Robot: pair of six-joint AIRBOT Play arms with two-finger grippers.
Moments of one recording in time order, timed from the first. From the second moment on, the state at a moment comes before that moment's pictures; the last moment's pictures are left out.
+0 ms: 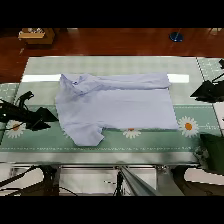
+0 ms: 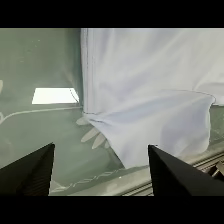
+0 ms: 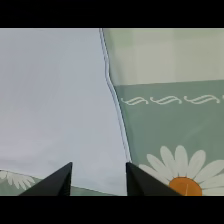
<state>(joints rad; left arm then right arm) 0.44 -1.28 0.75 1.00 -1.37 -1.22 -0.52 -1.45 1.29 -1.09 1.50 1.24</state>
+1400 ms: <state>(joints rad) 0.29 -1.41 0.68 0.89 -1.18 -1.17 -0.72 -1.36 0.77 -1.00 1.40 1.16</state>
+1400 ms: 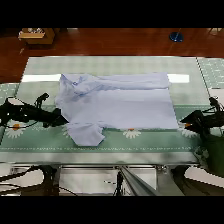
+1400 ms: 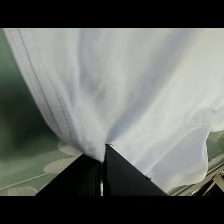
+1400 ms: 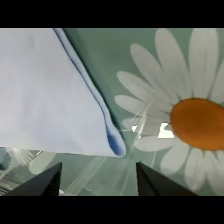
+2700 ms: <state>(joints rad) 0.35 -0.84 1.57 0.67 -1.25 -1.16 -0.56 -0.83 1.49 -0.53 1.22 1.21</state>
